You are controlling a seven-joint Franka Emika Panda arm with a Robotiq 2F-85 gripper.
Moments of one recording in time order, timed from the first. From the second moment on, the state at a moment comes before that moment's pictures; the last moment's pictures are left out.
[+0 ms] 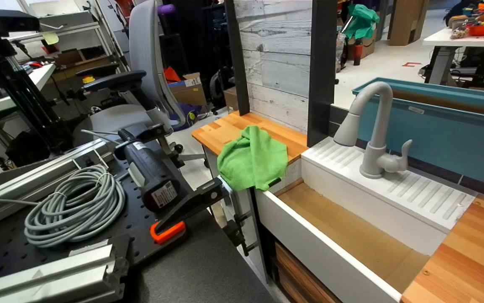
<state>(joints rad) 0.05 -0.65 0.33 -2.43 0.11 1.94 0.44</state>
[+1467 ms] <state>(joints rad) -0.02 0.02 0.09 -2.43 0.04 2.47 0.38</state>
